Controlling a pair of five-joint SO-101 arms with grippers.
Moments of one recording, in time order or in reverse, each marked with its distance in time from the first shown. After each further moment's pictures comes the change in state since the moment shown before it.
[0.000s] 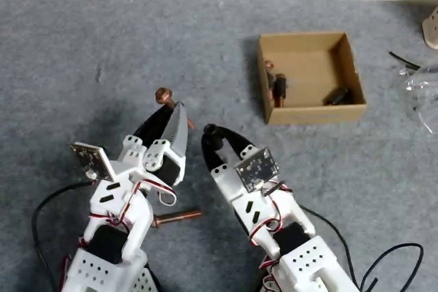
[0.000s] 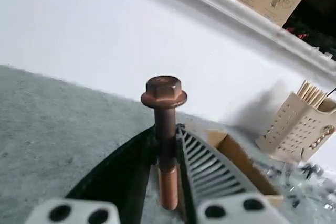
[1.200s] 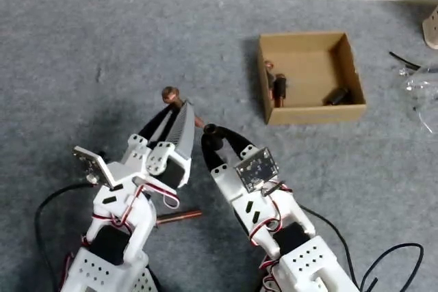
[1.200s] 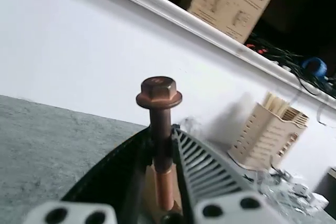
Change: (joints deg) left arm 3.1 0.0 1.2 -5.5 0.3; right arm 0.0 0.0 0.0 0.0 0.0
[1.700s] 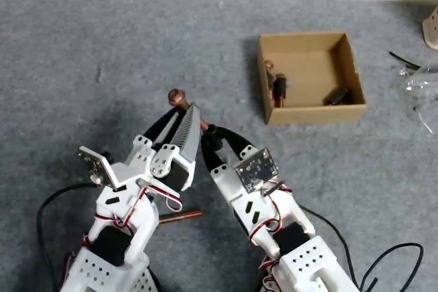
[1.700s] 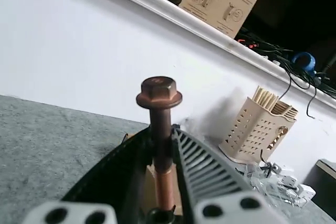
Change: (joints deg) left arm 2.2 0.0 0.0 0.0 0.0; right arm -0.3 0.0 0.0 0.0 0.0
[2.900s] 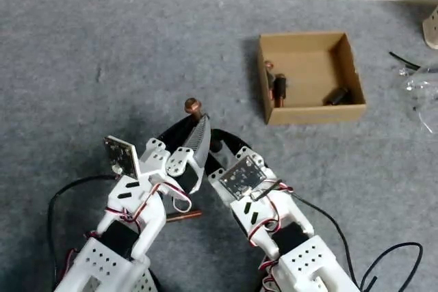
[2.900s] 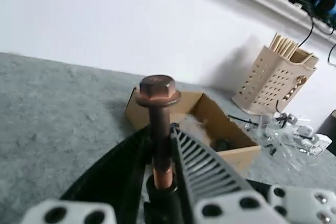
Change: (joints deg) left arm 2.9 15.6 0.3 -3.8 -3.4; right arm -1.0 0.2 0.0 0.1 10.3
